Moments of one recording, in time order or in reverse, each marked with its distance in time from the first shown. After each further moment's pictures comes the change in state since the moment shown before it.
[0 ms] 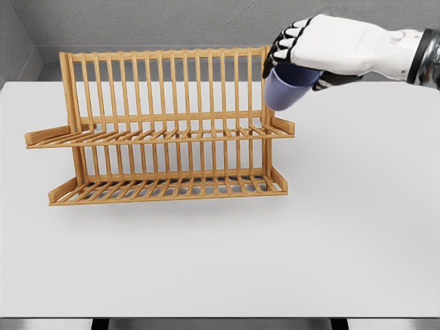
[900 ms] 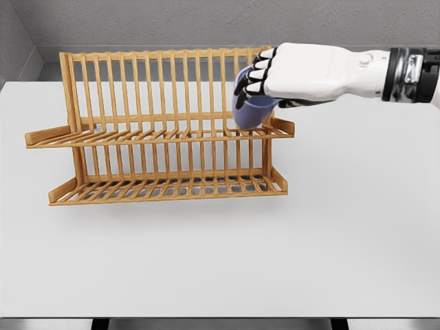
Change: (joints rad) left arm 0.000 0.000 0.000 0.000 0.000 0.000 0.000; right arm -0.023 0.037 0.069 0.000 -0.006 -0.135 0.000
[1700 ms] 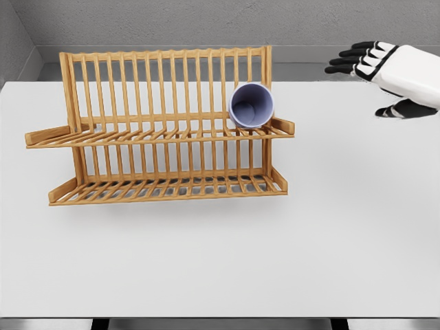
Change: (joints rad) left arm 0.000 0.000 0.000 0.000 0.000 0.000 0.000; right arm 0.532 -0.047 -0.651 0.045 0.012 -0.069 0.001
